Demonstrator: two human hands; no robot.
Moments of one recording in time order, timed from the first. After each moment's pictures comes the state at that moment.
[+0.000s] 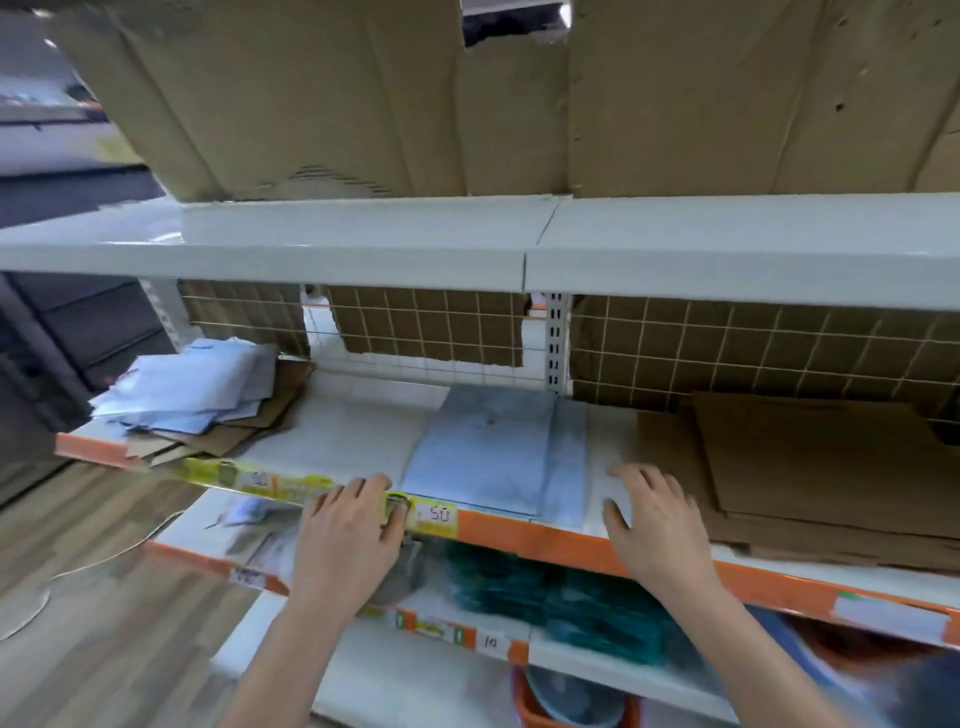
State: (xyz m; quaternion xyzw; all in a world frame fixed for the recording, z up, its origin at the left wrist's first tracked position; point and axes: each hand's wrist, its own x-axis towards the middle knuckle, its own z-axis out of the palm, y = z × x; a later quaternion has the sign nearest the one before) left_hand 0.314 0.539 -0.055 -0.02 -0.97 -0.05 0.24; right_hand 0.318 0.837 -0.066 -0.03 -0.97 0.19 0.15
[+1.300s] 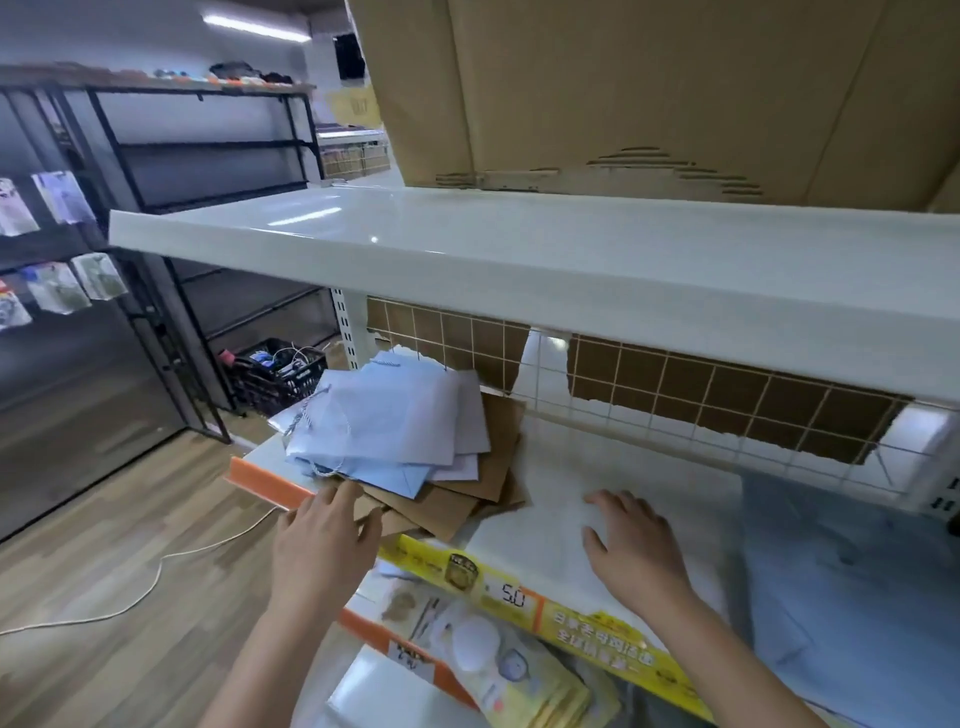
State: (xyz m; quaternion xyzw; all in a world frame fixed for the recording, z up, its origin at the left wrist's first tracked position) left_hand 0.129 0.149 -0.086 0.16 -0.96 -0.11 0.18; right_hand 0.073 0.446 -0.098 0.08 -0.98 0.15 0.02
